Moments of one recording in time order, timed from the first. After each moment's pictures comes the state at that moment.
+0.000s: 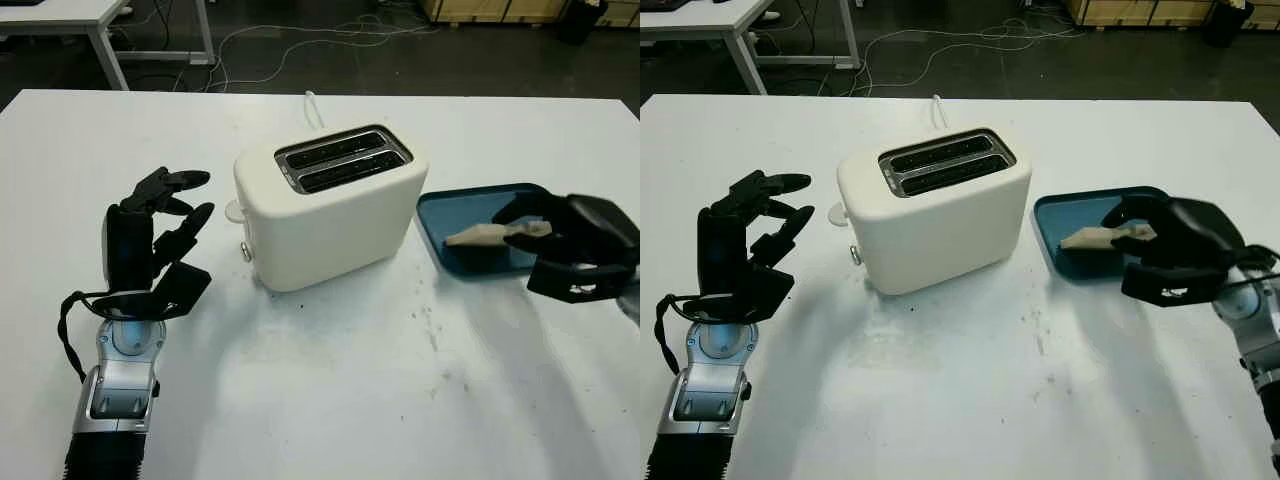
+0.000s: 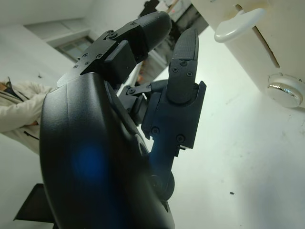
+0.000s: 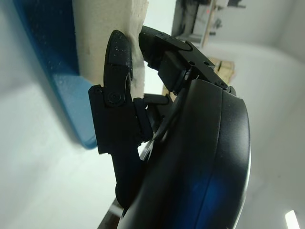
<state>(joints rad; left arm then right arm) -0.12 0.20 0.11 -0.05 0.34 -0.22 0.24 -0.35 -0.86 0.05 0.39 -0.45 -0.29 0.18</state>
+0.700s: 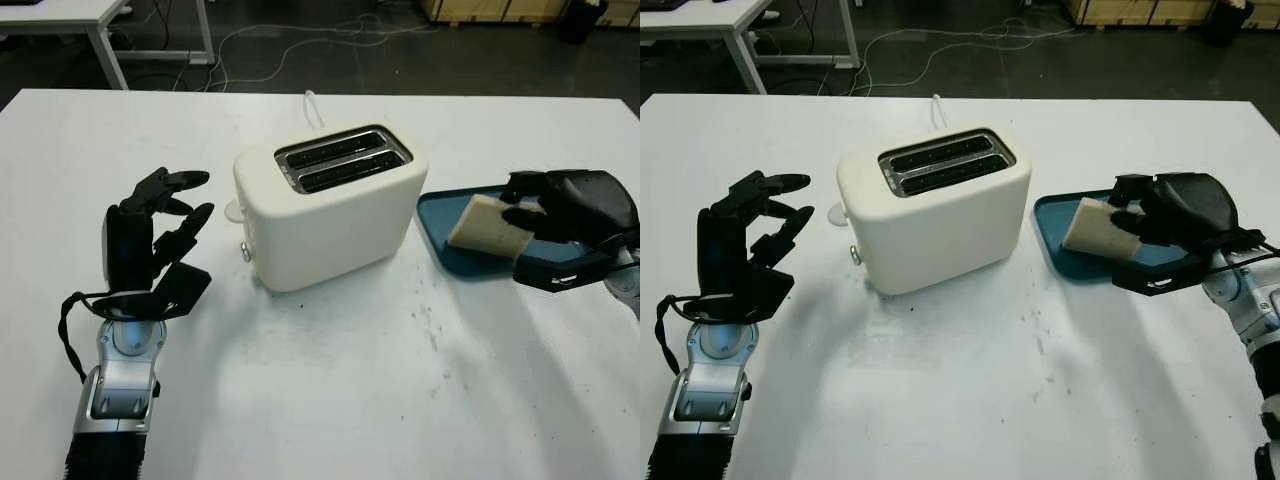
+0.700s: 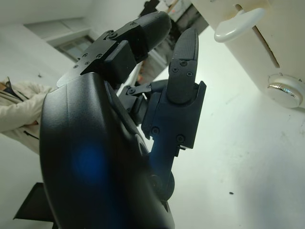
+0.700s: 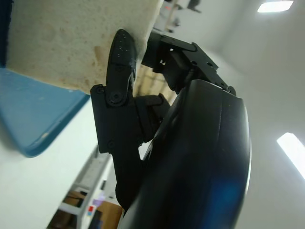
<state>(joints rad) -0.12 0.20 0.11 -0.05 0.34 -0.22 0.24 -0.50 -0.86 0.20 0.66 -0.78 -0.39 -0.29</state>
